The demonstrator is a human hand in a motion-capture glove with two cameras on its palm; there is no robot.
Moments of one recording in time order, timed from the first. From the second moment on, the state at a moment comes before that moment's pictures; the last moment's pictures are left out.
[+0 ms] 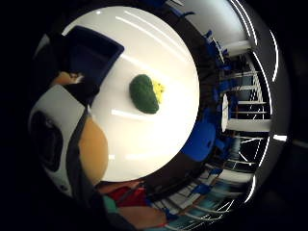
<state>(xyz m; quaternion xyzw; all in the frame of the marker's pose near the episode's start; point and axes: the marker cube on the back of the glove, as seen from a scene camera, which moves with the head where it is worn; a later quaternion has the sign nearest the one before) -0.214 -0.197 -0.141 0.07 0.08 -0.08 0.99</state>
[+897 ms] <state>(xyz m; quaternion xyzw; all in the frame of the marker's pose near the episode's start) -0.161 -0.211 -0.101 0.04 0.02 -0.09 1.00</state>
